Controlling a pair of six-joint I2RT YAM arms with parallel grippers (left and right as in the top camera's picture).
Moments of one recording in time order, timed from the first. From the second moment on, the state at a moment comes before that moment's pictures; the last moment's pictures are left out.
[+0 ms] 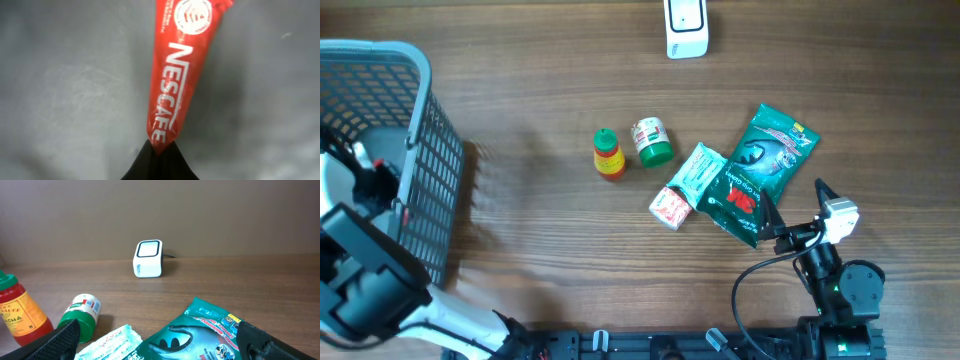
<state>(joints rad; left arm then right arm) 0.73 1.88 1.33 -0.84 -0.02 0.04 0.02 0.05 0.01 0.01 -0.21 0.12</state>
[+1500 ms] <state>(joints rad) -0.80 2.00 1.49 -0.38 0.21 -0.33 0.02 0.05 0.01 0.01 -0.21 0.12</state>
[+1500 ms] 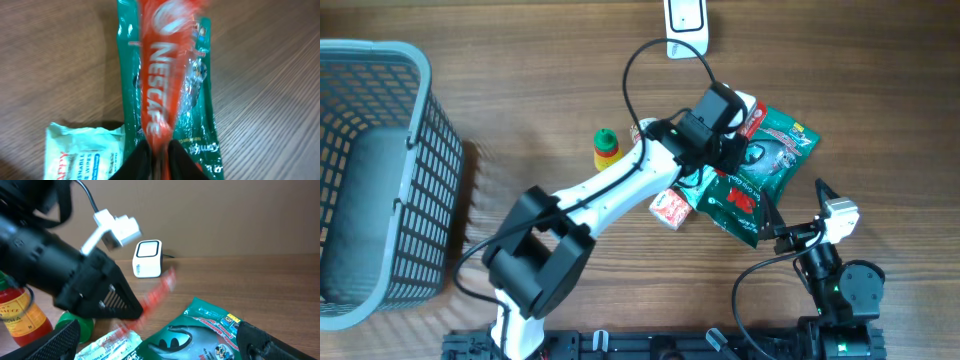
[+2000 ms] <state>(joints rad) -0.80 1.97 1.49 -0.41 0.16 -0.31 0.02 0.05 0.01 0.01 -0.21 0.12</state>
